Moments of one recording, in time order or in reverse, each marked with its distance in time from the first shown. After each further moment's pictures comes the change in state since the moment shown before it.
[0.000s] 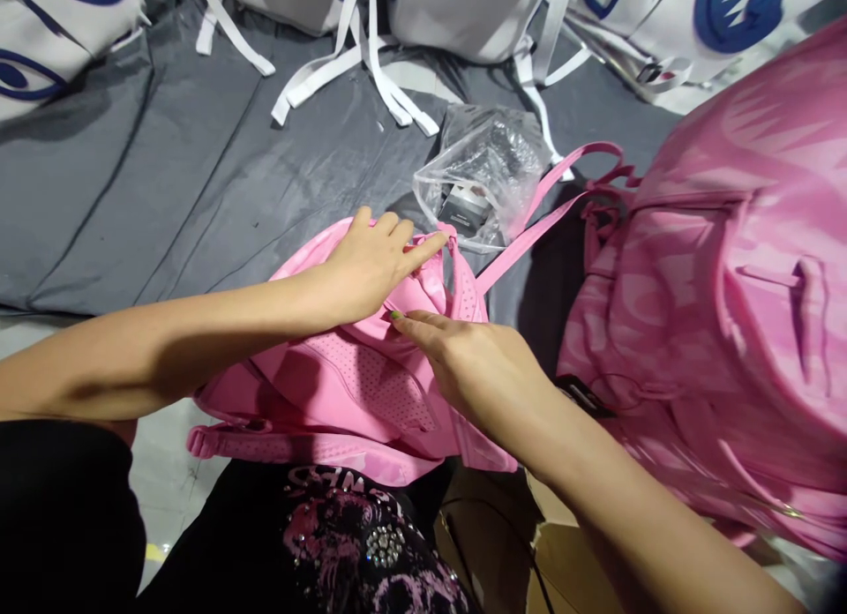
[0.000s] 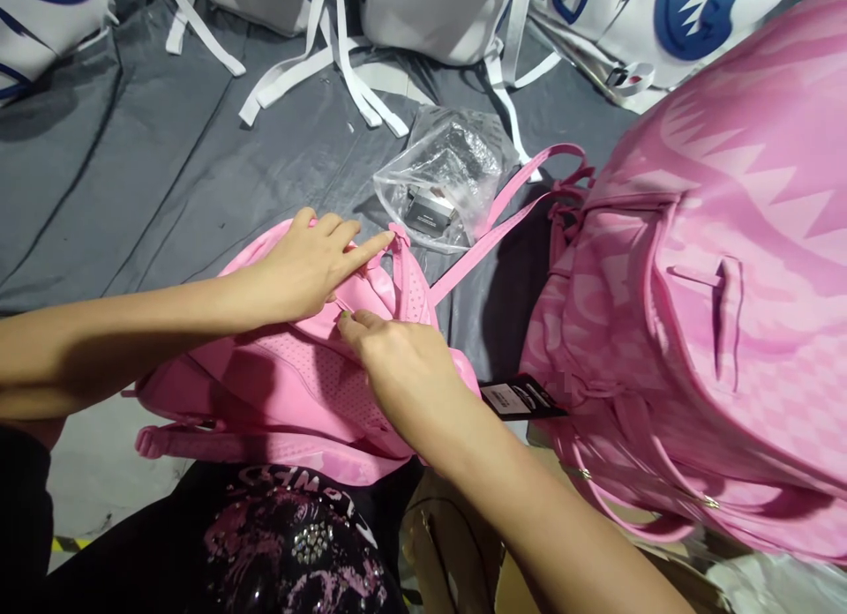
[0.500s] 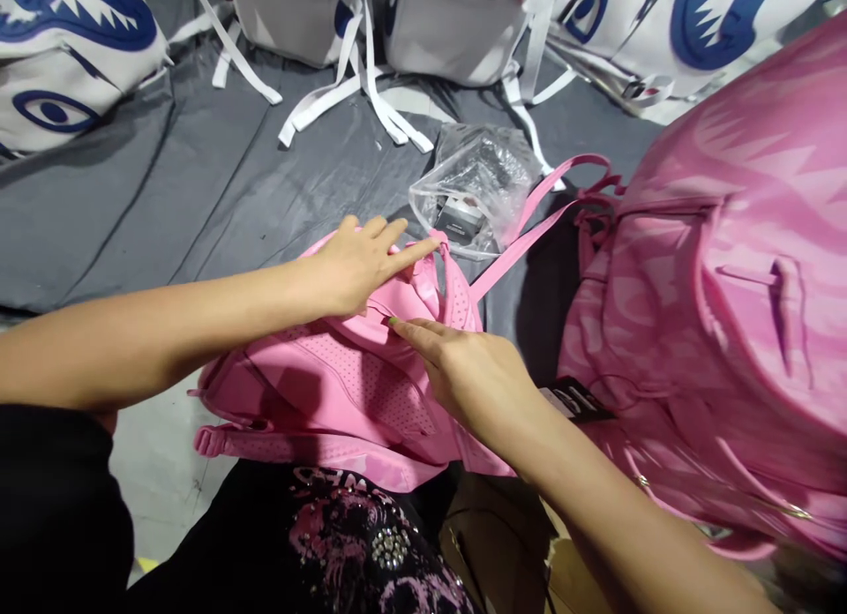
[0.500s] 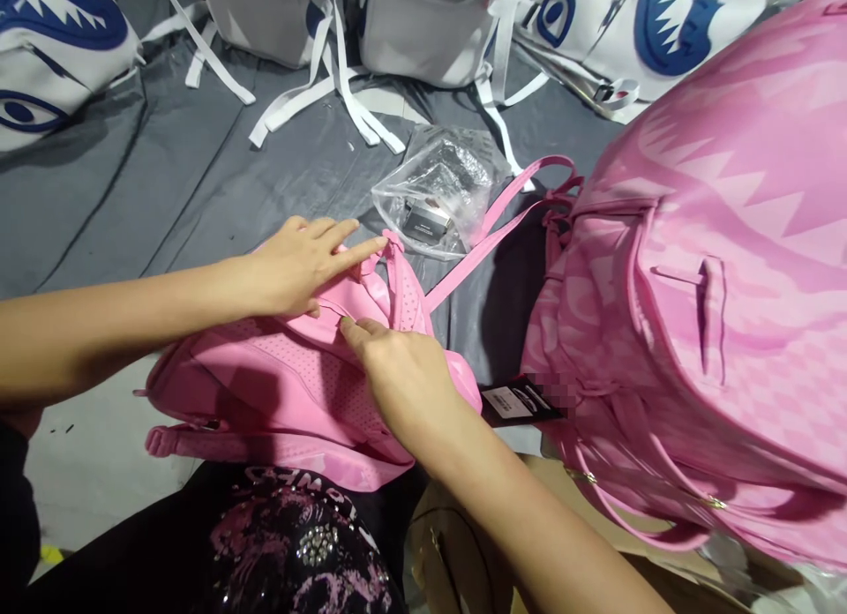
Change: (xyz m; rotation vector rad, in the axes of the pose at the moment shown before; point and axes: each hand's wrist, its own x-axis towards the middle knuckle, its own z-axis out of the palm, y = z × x) left_hand -0.007 -0.014 -0.022 -0.003 -0.139 -0.012; right_hand -0.013 -0.005 0.002 0.047 -0.017 0.099
